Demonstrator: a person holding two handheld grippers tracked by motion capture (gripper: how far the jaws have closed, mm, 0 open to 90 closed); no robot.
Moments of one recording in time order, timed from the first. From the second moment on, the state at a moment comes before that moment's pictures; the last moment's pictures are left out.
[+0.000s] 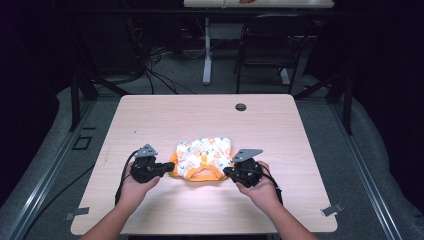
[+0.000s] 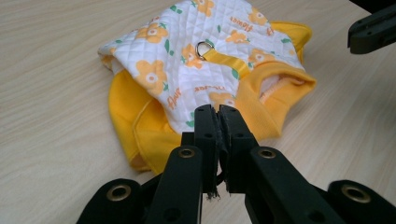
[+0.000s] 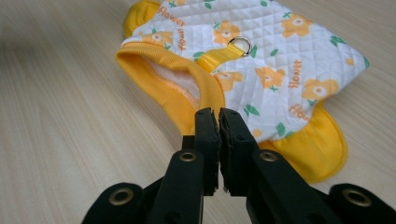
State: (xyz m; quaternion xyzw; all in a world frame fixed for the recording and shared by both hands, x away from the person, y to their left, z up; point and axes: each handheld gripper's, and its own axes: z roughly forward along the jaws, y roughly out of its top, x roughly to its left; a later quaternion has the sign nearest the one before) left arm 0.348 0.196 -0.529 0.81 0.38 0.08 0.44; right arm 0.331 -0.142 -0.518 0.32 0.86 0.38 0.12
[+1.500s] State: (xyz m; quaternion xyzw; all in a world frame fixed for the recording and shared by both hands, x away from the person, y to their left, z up) left arm 0.303 0.224 -0.580 0.81 0.40 0.13 0.41; right arm 0.284 -0.177 -0.568 0.36 0.84 0.37 0.15
